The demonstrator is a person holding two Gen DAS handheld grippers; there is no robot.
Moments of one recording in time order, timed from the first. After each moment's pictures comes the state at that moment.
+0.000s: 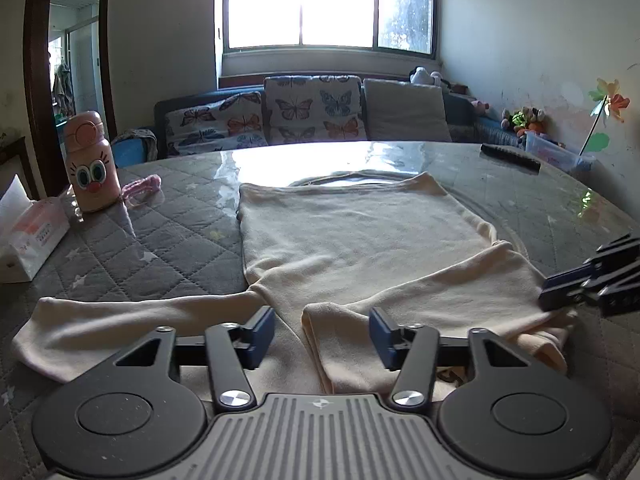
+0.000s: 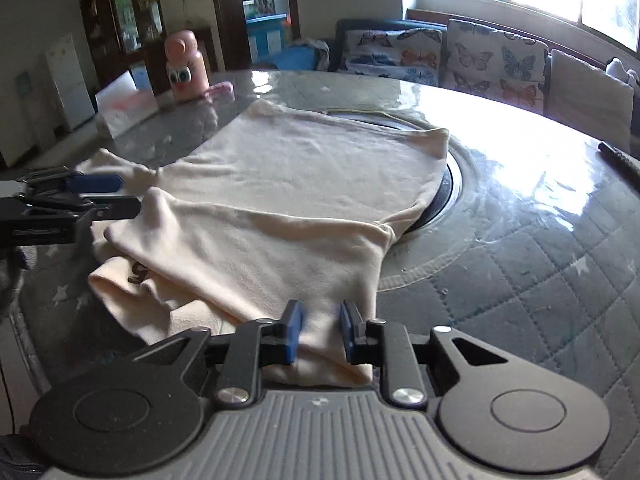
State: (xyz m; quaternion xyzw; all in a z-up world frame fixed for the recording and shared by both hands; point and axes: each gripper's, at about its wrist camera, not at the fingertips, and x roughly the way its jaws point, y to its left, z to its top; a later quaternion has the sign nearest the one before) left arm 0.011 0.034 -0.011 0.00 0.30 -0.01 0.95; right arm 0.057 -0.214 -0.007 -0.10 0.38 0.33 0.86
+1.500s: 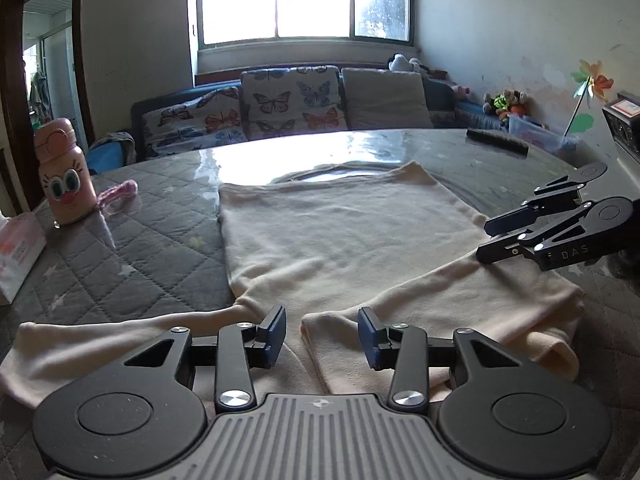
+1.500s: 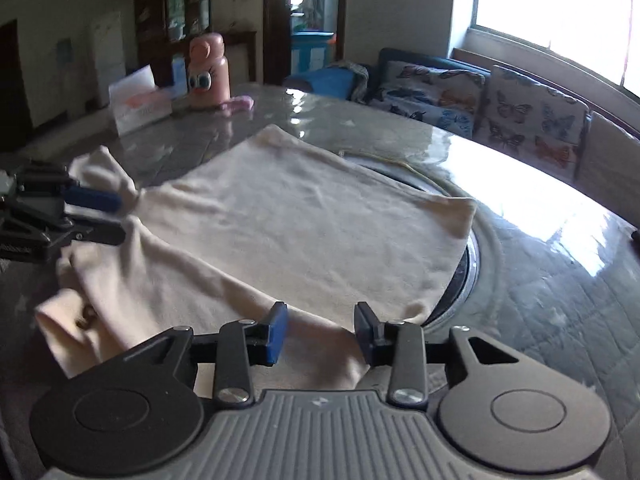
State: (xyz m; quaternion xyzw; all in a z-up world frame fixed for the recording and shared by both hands) left arm 0.032 0.035 -0.017 0.02 0.31 -0.05 0.95; right arm 0.118 -0.181 -0.015 -0.17 0.33 0.38 0.85
